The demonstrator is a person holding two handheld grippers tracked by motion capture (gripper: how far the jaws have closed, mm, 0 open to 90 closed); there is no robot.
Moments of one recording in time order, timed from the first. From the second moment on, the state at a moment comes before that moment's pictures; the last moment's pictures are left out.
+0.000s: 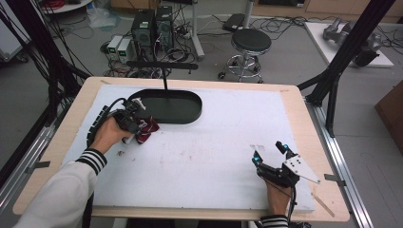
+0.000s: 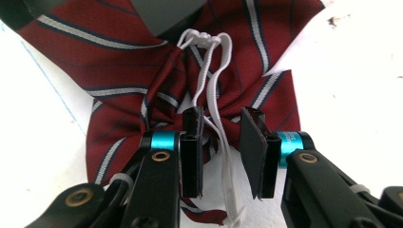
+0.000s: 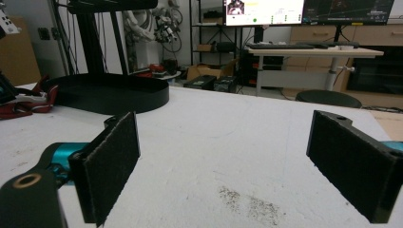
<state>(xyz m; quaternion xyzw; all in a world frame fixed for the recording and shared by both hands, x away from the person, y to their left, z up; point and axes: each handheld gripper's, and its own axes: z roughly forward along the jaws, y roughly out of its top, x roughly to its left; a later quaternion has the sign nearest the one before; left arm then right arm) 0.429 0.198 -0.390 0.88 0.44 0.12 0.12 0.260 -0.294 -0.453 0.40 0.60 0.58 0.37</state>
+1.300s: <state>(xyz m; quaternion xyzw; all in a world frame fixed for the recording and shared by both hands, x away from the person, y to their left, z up) 0.437 0.198 -0.396 0.87 0.47 0.13 0.10 0.260 -0.293 -0.453 0.41 0.60 0.58 0.37</state>
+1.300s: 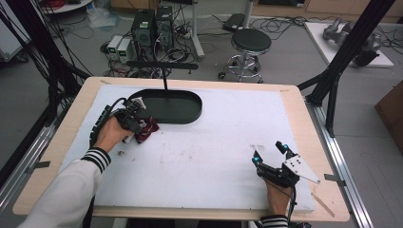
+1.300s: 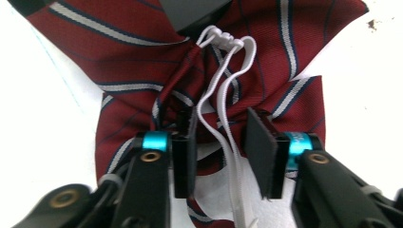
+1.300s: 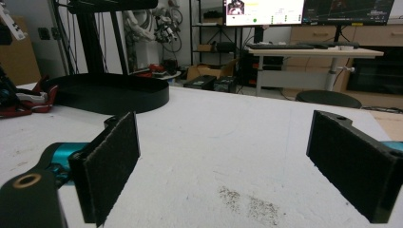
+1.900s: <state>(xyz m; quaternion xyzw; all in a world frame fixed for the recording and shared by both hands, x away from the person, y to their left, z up) 0.433 0.200 -0.392 0.87 0.45 0.13 0.12 0.260 -0.294 -0.454 0.40 0.60 0.58 0.37</state>
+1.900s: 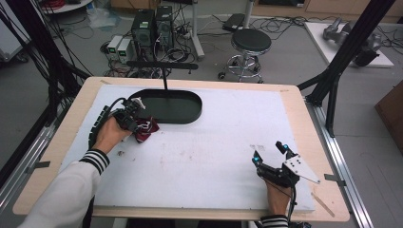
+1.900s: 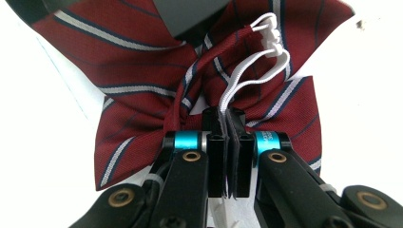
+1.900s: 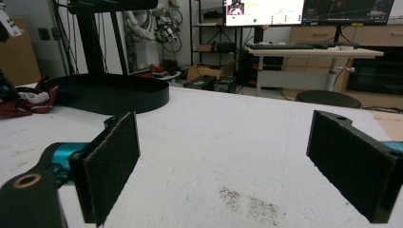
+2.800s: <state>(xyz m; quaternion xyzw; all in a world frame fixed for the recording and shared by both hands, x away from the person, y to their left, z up) 0.418 0.235 -0.343 0.83 0.45 0.17 0.29 0.259 -0.293 -0.453 0.41 0.60 0.58 0.37</state>
